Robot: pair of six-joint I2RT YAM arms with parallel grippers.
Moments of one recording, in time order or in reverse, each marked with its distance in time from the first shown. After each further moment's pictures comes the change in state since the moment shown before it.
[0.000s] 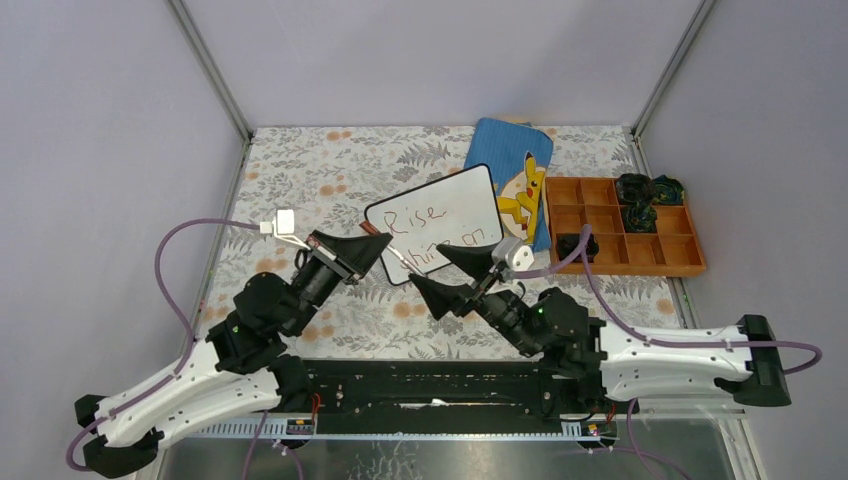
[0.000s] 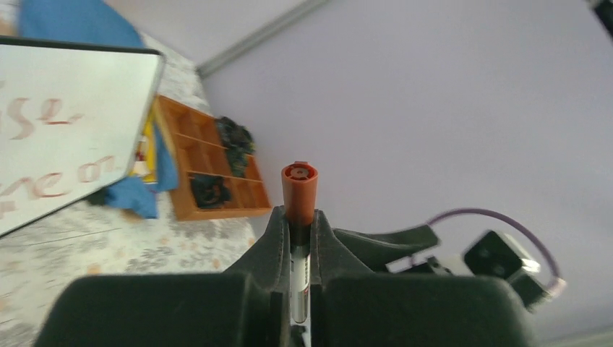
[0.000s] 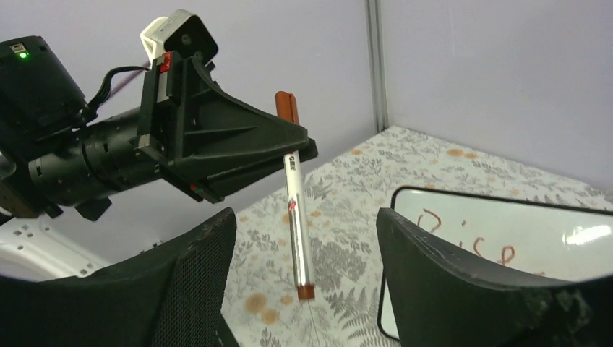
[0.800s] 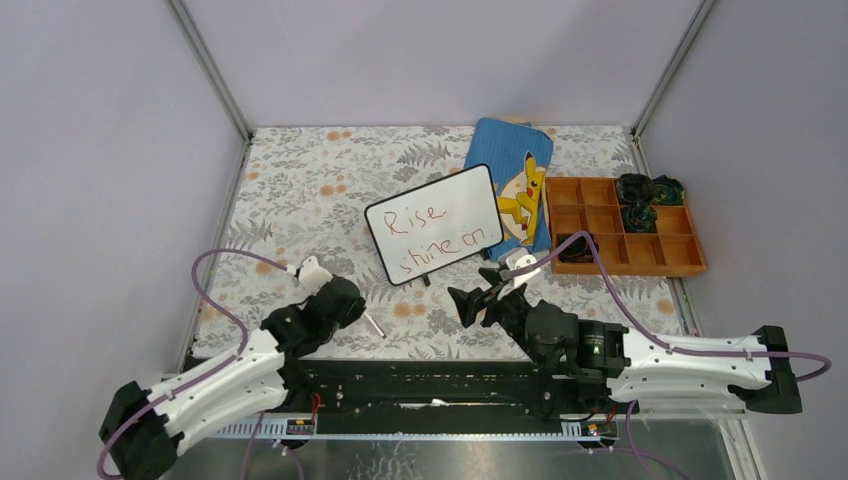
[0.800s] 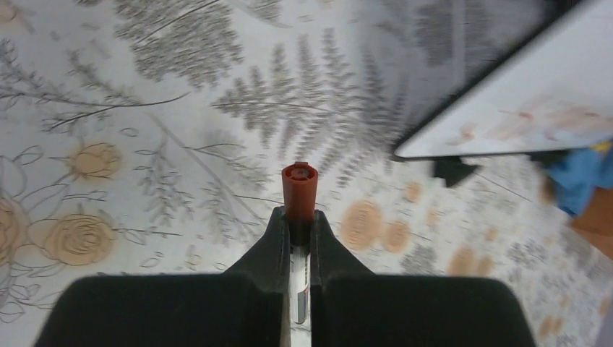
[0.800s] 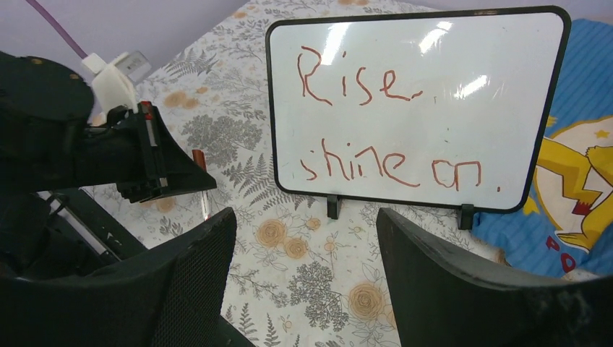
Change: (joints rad) left arm 0.167 0.139 -0.294 -0.566 -0.142 -0.192; right arm 0.000 -0.214 -0.097 -0.595 0.256 0.227
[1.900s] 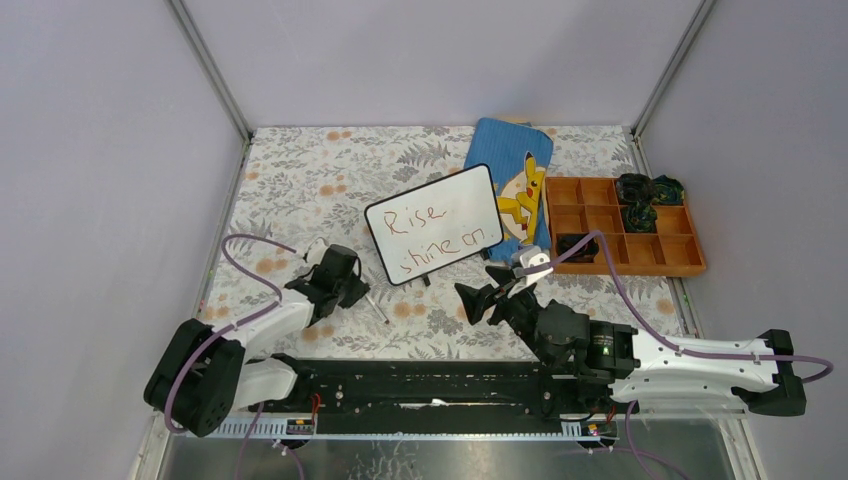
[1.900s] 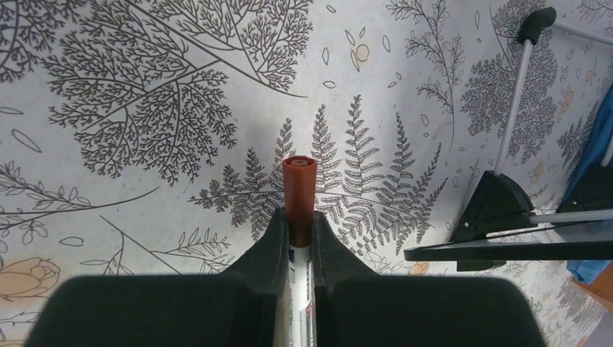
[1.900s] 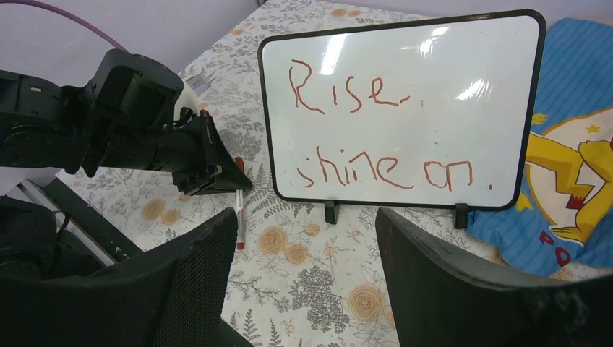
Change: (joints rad) left arm 0.386 0.483 0.020 0.342 0.343 0.103; right arm 0.000 -0.047 -0.007 -0.013 0.027 0.019
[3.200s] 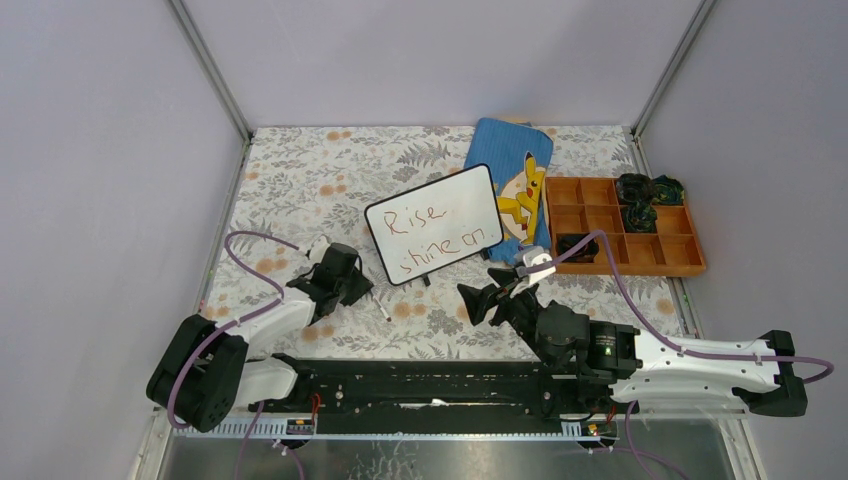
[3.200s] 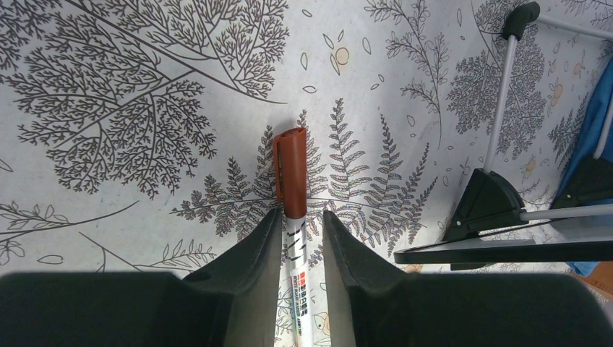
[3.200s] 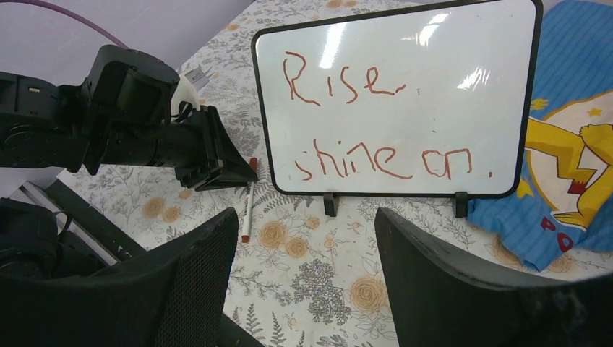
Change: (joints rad) left arm 0.005 0.030 0.007 0.044 0.019 0.032; right arm 0.000 -0.014 -0.002 -0.047 0.009 0.052
